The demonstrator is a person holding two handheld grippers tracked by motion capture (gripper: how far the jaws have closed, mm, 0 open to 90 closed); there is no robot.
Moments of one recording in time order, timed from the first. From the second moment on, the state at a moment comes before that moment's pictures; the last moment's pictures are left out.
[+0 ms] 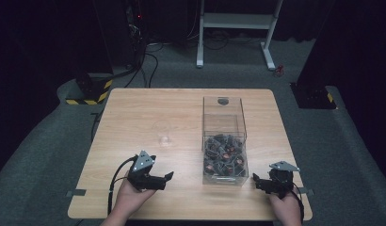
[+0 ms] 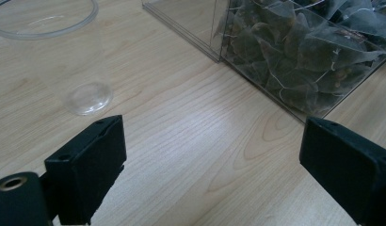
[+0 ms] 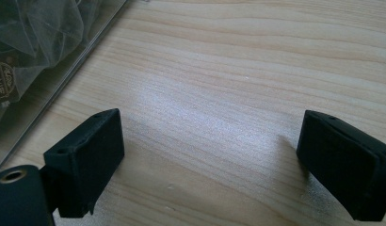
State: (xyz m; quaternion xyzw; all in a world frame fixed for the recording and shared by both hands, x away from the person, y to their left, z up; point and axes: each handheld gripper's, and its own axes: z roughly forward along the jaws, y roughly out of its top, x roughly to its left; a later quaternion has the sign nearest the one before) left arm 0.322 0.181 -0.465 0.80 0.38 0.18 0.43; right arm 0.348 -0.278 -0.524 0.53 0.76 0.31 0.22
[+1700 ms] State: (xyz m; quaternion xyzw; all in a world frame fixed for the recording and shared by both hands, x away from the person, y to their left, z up) left arm 0.334 0.131 -0.439 0.80 0.33 0.15 0.47; right arm 0.347 -0.278 -0.524 0.53 0.76 0.31 0.21
